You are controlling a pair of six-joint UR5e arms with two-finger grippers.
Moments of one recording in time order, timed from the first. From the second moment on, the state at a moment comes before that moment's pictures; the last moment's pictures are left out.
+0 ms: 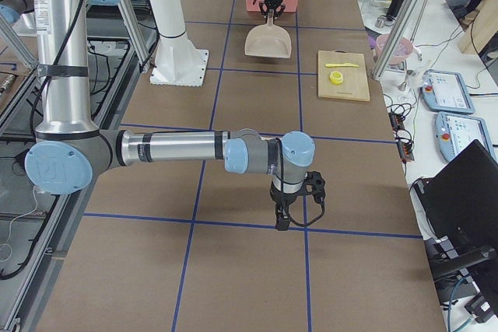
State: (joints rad) left arm -0.73 -1.97 -1.85 -1.68 -2.19 0.48; right arm 1.49 -1.58 1.64 -1.61 2.23 -0.04
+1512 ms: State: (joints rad) left arm -0.55 -1.83 -1.91 -1.89 -2.11 0.27; right arm 1.52 -1.64 1.67 -1.53 2.33 -0.05
